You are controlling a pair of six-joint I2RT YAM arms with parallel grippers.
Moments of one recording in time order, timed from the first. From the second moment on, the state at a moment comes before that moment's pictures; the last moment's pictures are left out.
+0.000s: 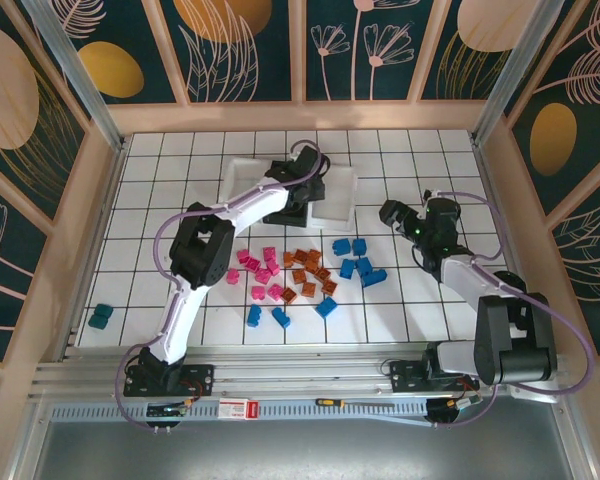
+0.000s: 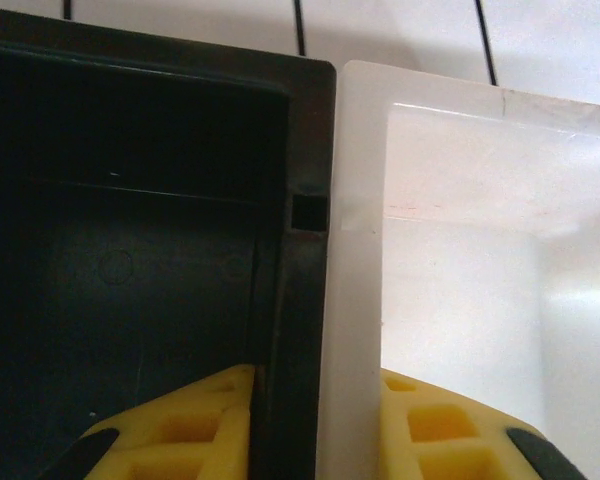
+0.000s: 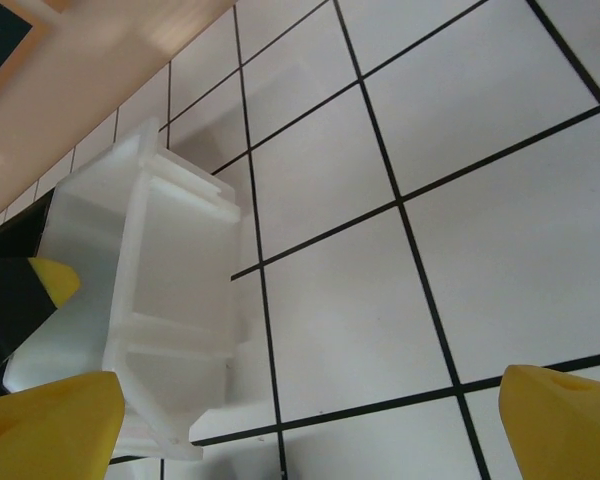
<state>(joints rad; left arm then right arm) -0.66 2.32 1.92 -0.50 -0.18 -0.63 0.08 1.30 0.57 0.18 -0.20 0.59</state>
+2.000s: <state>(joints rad) -0.72 1.14 0.63 0.02 -0.24 -0.66 0.37 1.43 0.68 -0.03 -0.08 0.48</state>
